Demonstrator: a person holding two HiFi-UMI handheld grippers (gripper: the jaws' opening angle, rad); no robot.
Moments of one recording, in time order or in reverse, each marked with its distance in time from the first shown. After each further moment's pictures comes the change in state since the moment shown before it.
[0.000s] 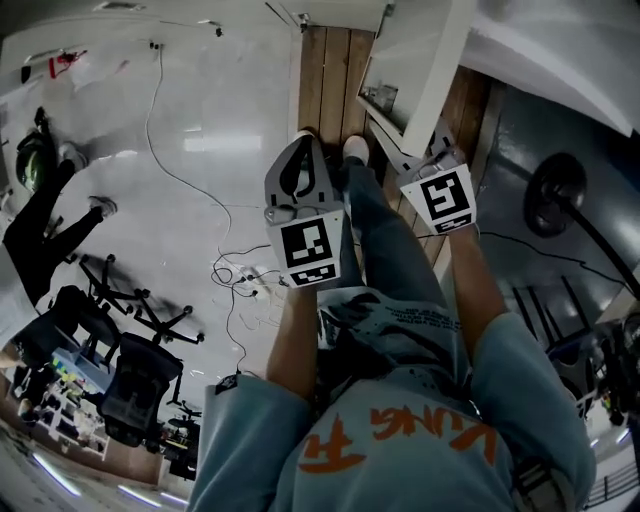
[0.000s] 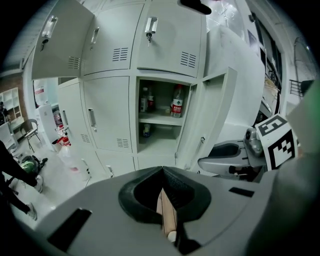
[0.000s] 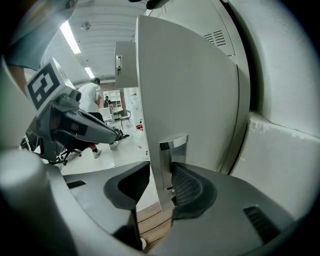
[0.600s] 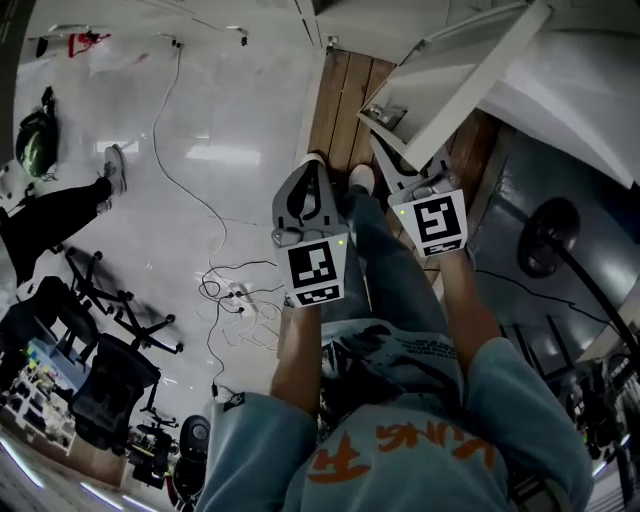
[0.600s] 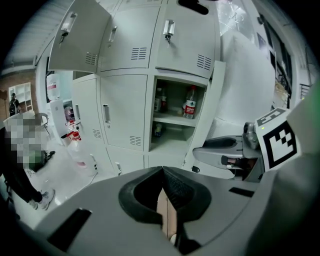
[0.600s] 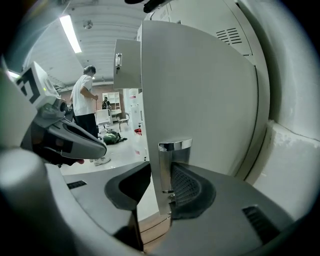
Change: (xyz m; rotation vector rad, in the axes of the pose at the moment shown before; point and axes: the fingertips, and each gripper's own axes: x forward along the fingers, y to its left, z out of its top) left arm 0.000 0.045 -0.018 -0.077 -0.024 0.077; right arm 0.052 0.020 0.033 -0.054 -0.081 -0.018
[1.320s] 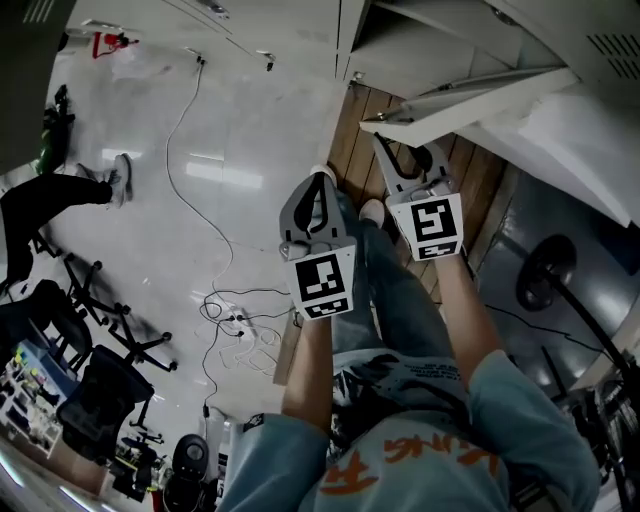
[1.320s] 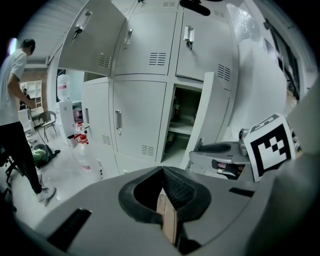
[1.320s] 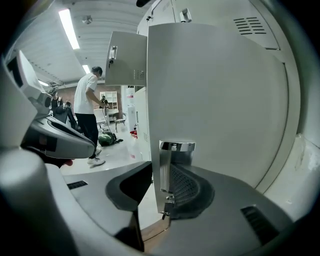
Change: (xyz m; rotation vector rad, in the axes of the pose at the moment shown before) left arm 0.016 0.064 0.034 -0.064 -0.074 0.064; right arm 0.074 0.006 0.044 0.020 0.014 -0.042
